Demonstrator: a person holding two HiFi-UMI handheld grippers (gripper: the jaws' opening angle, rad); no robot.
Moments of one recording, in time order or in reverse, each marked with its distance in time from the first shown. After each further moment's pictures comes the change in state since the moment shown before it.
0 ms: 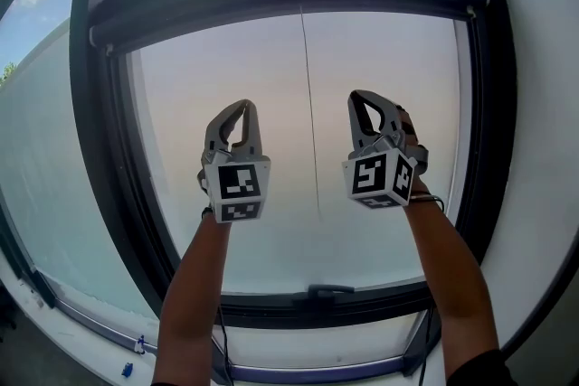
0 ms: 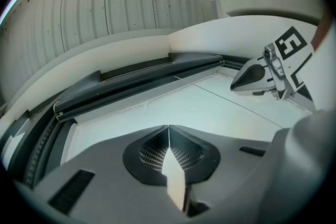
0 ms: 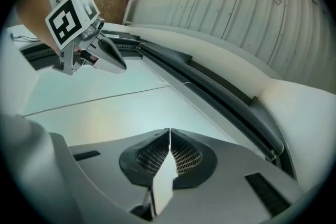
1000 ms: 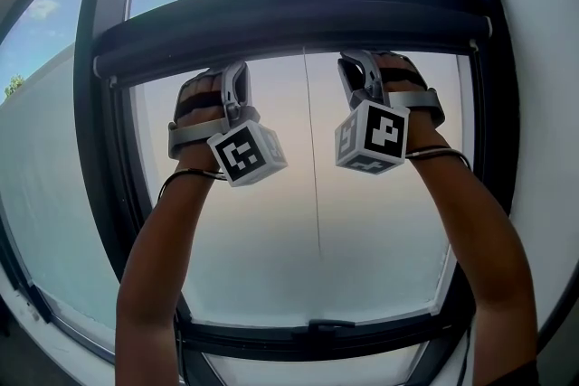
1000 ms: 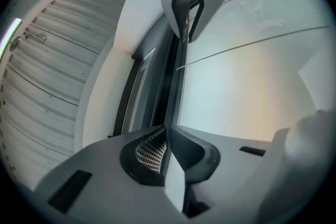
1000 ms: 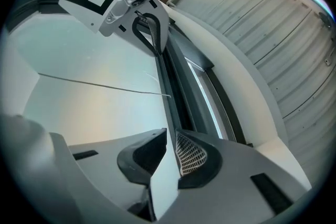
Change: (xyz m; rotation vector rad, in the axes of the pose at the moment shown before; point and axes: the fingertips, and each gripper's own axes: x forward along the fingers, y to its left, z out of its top) left arm 0.089 0.059 0.081 0.935 0.177 0.208; right arm 0.085 -0.078 0.065 -0.527 0.060 -0.012
